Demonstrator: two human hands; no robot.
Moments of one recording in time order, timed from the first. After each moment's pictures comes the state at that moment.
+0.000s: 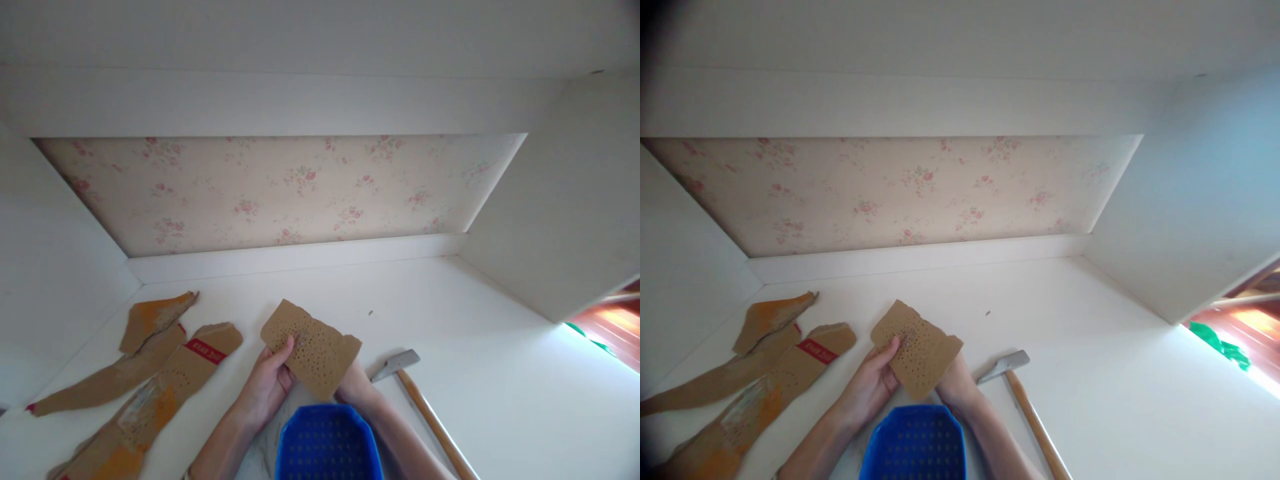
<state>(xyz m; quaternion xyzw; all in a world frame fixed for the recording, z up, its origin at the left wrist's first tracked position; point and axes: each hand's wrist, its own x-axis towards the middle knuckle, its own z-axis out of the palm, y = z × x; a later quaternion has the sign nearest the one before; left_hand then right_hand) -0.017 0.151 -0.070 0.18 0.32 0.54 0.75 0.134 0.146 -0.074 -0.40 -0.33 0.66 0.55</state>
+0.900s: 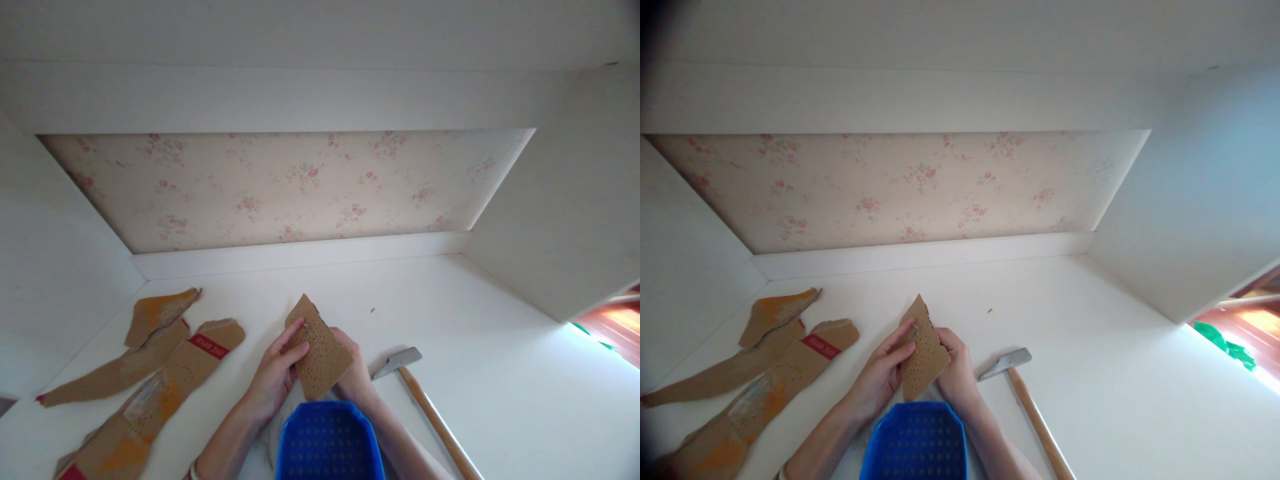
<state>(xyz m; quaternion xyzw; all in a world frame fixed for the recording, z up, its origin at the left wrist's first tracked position) -0.011 0.152 -0.069 0.23 0.38 0.51 0.74 0.142 0.146 -0.072 -0.48 -0.57 0.42 0.53</state>
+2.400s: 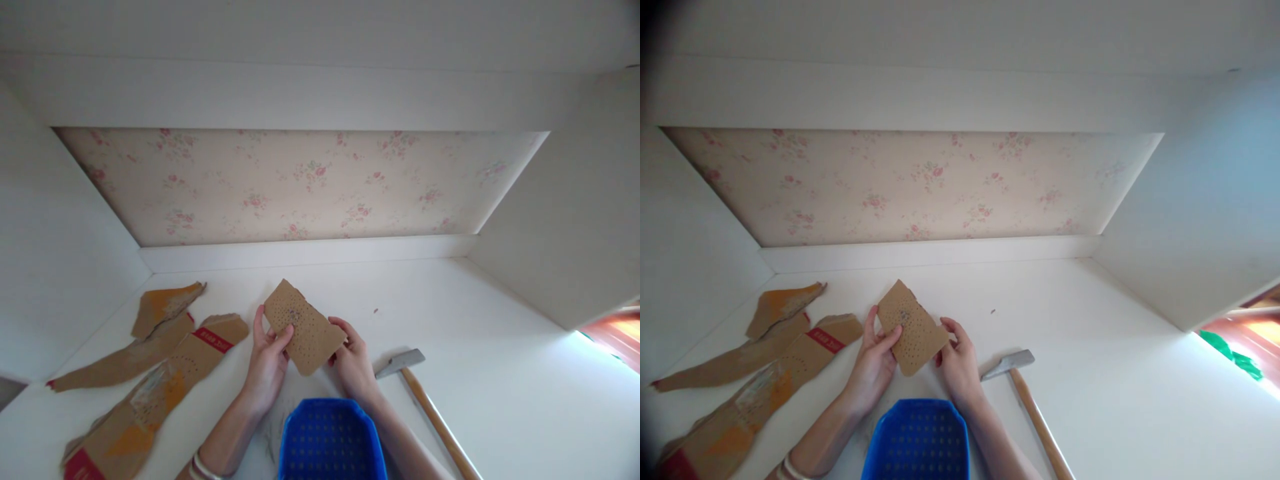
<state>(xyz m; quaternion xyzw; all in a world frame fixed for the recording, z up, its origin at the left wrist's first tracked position) -0.019 0.157 -0.066 0.23 0.38 0.65 0.62 0.134 0.156 -0.096 -0.49 -0.40 0.52 0.57</state>
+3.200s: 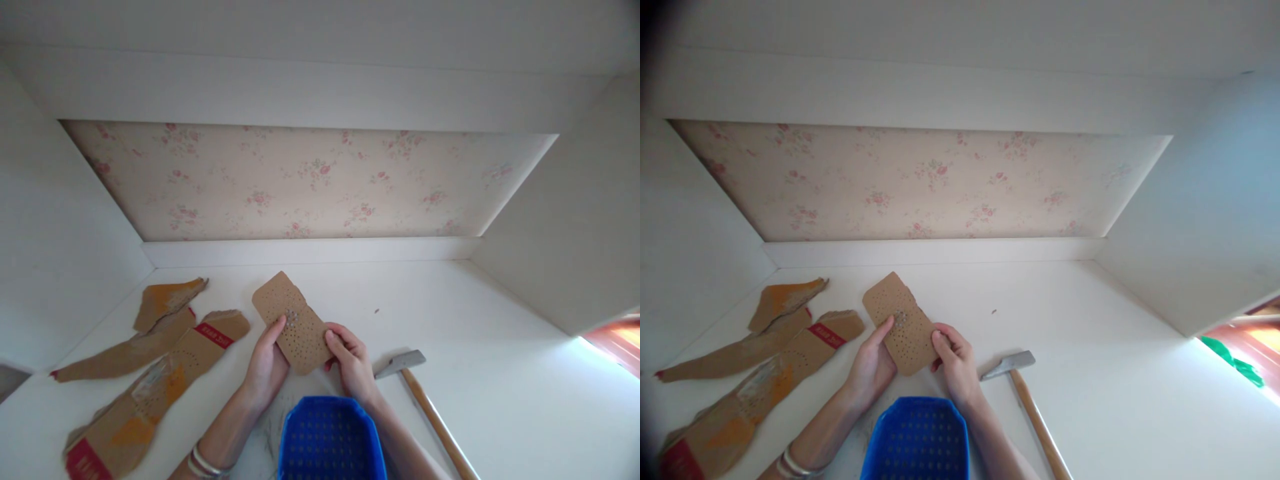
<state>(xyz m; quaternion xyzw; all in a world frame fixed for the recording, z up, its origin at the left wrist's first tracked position) -0.018 0.157 -0.059 0.16 0.33 0.58 0.72 0.136 0.149 -0.084 -0.43 -0.42 0.58 0.56</state>
